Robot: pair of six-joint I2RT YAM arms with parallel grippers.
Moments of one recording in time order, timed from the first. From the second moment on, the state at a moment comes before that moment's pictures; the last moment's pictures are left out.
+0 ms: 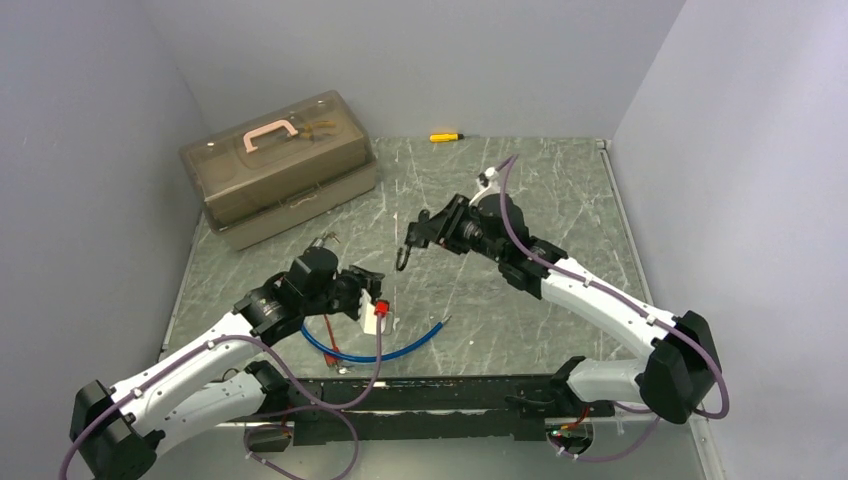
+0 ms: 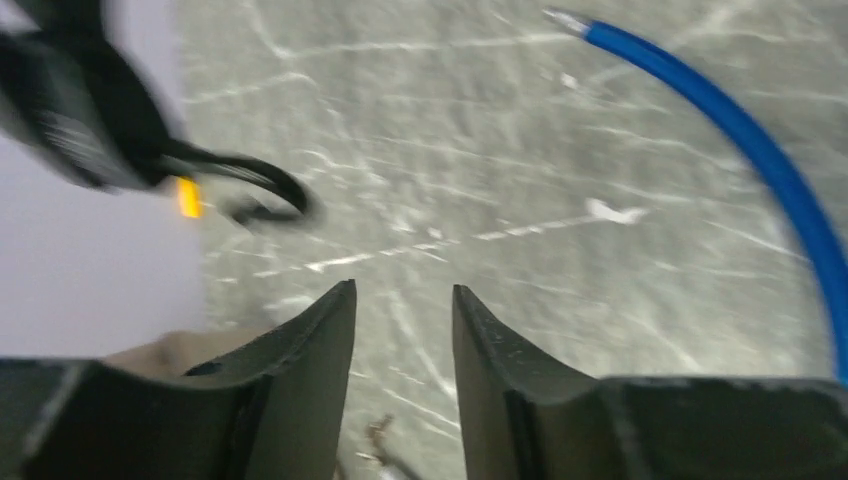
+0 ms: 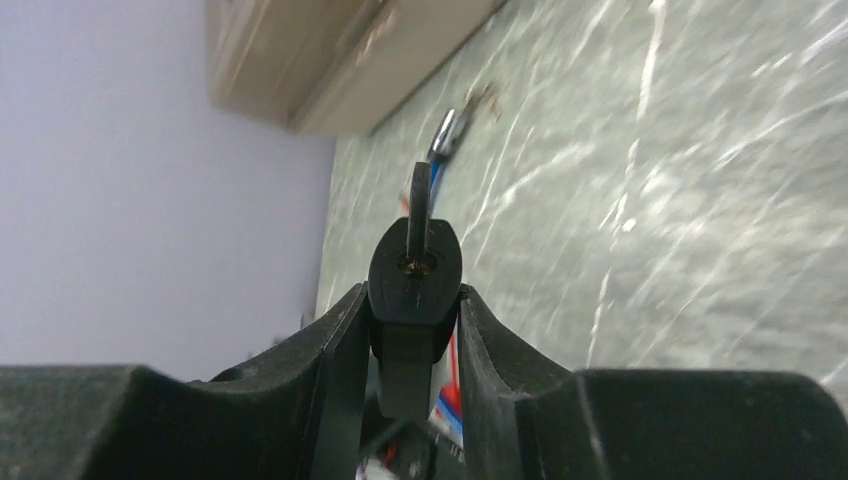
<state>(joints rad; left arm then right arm) -0.74 0.85 0.64 -0.31 0.35 1.12 0.73 1.23 0.93 -0.04 -0.08 0.99</state>
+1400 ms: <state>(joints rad) -0.15 0.99 1.22 -1.12 0.50 0.63 0.65 1.89 0.87 0.70 -0.35 0.82</state>
